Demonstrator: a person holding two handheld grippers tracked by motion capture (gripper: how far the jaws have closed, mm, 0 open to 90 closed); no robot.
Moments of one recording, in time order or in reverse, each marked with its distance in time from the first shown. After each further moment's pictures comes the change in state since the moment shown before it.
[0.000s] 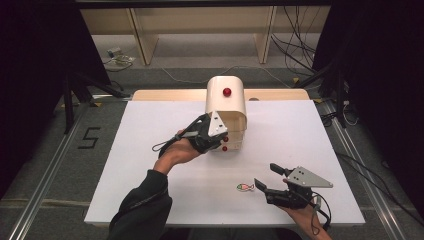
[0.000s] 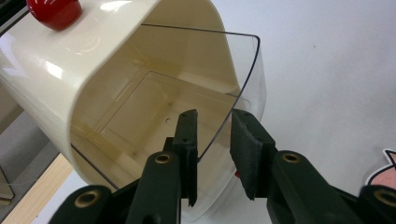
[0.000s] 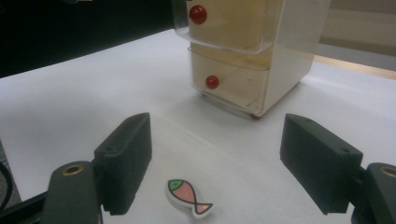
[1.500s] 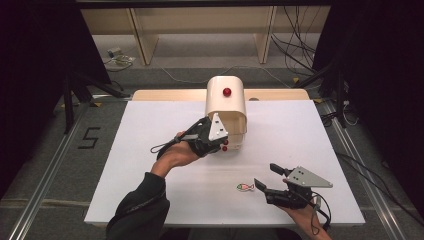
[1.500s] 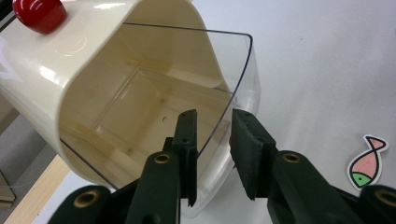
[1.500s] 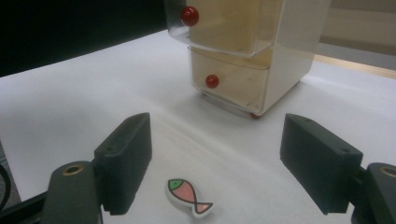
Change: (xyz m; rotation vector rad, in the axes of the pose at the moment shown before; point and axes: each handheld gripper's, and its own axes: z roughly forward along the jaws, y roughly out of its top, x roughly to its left) left arm -0.008 0.002 -0.010 0.021 -0.018 0.030; right arm 0.000 0.000 0.000 0.005 -0.003 -0.001
